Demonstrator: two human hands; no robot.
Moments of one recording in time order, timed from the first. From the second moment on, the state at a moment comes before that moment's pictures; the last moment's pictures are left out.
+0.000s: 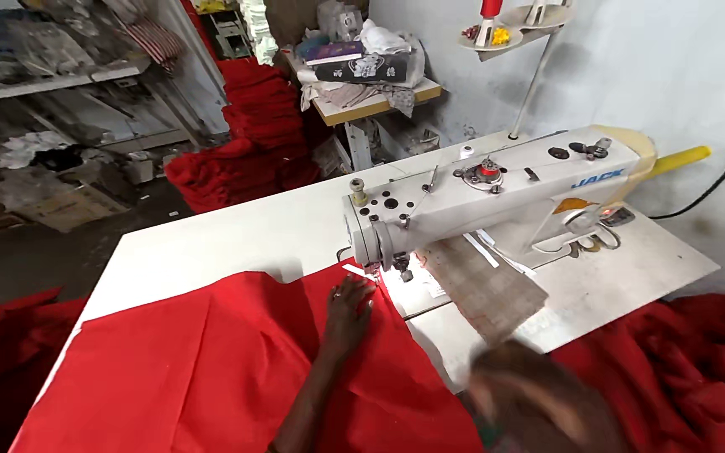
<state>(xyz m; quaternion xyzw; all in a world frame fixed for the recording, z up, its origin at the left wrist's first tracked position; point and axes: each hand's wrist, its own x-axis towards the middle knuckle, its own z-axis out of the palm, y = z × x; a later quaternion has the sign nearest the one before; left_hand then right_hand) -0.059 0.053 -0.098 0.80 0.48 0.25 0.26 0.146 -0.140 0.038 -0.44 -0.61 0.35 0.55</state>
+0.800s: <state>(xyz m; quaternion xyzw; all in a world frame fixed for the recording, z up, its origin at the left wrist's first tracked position) -0.040 -0.049 -0.048 0.63 0.47 0.30 0.54 0.170 -0.037 -0.090 -0.65 -0.61 0.07 0.44</state>
